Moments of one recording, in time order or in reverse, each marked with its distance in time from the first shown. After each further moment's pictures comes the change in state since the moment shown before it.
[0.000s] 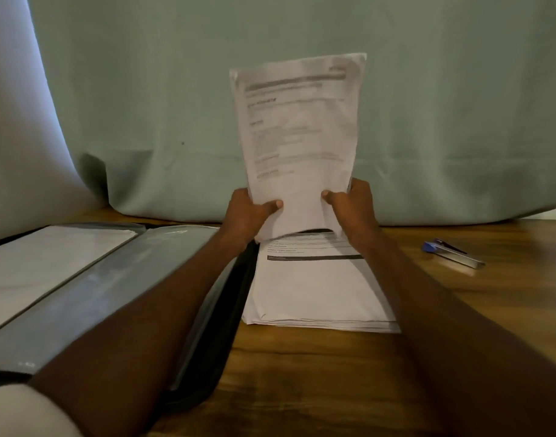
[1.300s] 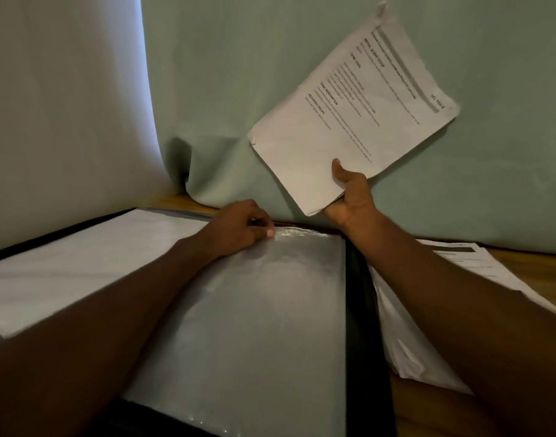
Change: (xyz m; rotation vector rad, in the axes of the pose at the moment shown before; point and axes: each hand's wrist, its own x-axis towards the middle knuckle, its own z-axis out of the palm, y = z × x) left_hand 0.038 -0.076 -0.210 0.797 -0.284 0.254; right_hand 0.022 -0.023 0.215 1.044 -0.260 0.495
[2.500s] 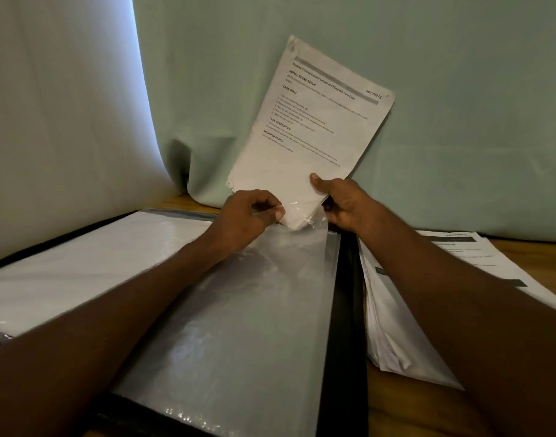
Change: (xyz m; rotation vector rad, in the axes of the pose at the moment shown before) left_hand -0.001 0.051 0.004 -0.265 0.193 -0.057; right_hand 0.027 -0.001 -0.034 -0.479 0.017 0.128
